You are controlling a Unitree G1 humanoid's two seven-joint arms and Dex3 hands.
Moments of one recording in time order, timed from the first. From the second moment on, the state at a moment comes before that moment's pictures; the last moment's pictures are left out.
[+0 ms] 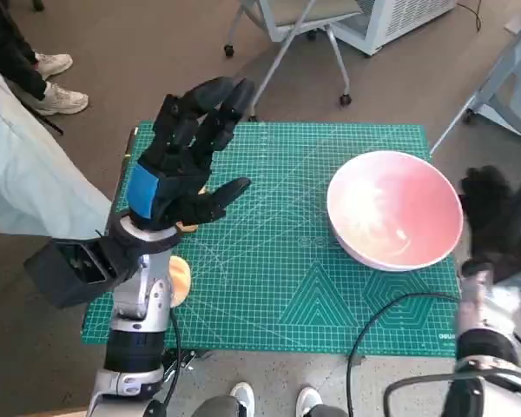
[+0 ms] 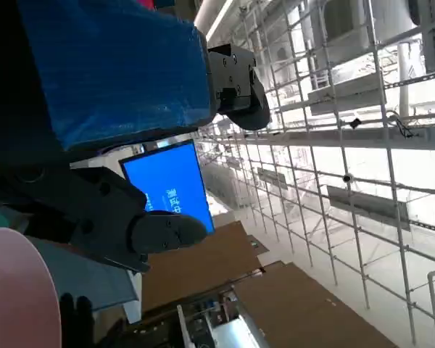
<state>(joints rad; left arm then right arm) -0.53 0.09 0.11 0.17 -0.38 -0.40 -0.52 -0.74 -0.30 -0.44 1.27 0.25 -0.42 0.17</state>
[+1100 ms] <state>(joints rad) -0.45 0.12 0.12 0.09 -0.38 -0.37 -0.47 -0.84 -0.15 -0.42 1.27 0.27 -0.38 0.27</state>
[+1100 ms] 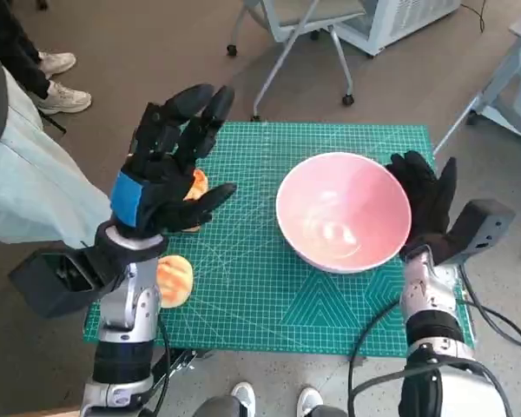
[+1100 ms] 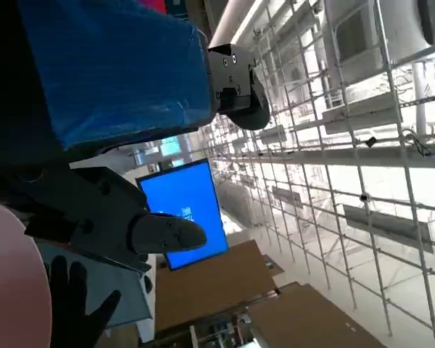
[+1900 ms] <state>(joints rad) -0.43 0.12 0.12 0.07 -0.37 -0.36 -0.45 -0.93 -0.04 -0.43 1.29 0.27 -0.34 0.27</state>
